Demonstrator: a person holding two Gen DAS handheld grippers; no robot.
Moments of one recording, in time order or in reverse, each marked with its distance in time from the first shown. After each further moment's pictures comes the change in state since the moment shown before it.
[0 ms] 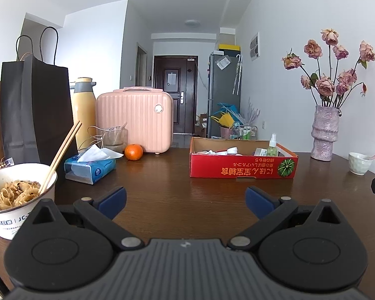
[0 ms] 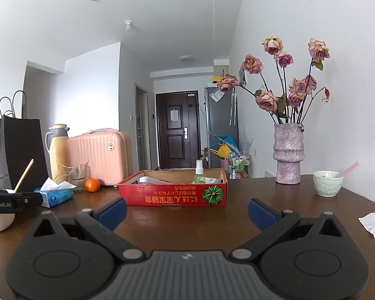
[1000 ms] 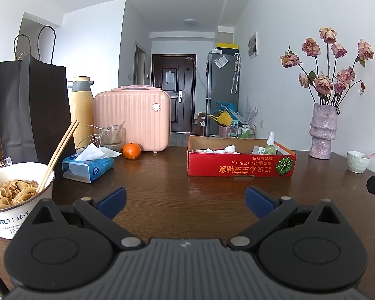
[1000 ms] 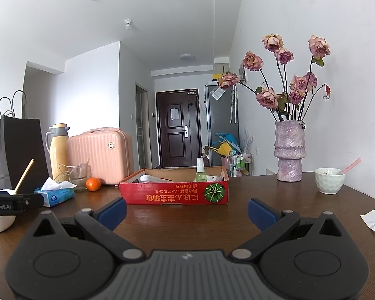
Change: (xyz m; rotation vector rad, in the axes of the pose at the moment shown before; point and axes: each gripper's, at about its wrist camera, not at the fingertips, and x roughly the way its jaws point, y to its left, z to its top) left arm 0.001 -0.003 0.000 0.004 0.004 -0.007; right arm 0.003 0.002 -0.002 0.005 0.007 0.003
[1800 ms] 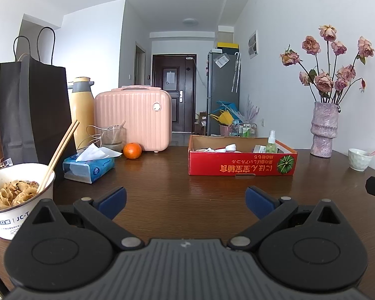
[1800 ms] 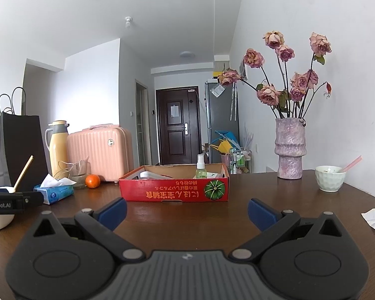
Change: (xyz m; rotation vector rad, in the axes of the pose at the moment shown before) left arm 0.002 0.000 -0.002 0.008 -0.001 0.005; right arm 0.005 0.001 -0.004 0.001 0.013 -0.001
